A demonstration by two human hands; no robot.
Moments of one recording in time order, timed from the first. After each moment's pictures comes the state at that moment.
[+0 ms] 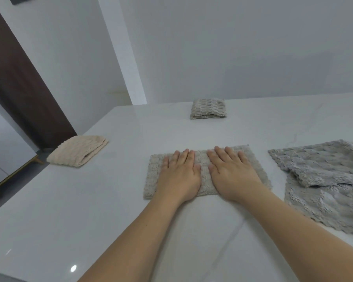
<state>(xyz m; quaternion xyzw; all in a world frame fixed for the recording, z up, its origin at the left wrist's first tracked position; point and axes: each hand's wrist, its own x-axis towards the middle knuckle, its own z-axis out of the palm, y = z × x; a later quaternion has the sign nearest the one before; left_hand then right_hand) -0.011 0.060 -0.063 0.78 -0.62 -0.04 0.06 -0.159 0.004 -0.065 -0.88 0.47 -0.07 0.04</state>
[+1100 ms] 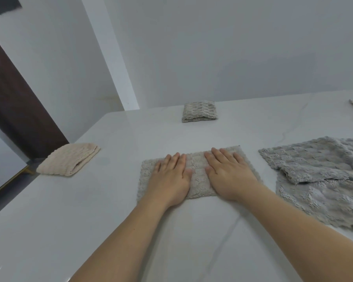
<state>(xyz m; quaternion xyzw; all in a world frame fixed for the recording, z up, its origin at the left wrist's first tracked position) -0.001 0.063 -0.058 0.77 -0.63 -0.05 0.03 -0.168 0.000 -0.061 -0.88 0.48 -0.06 0.06</state>
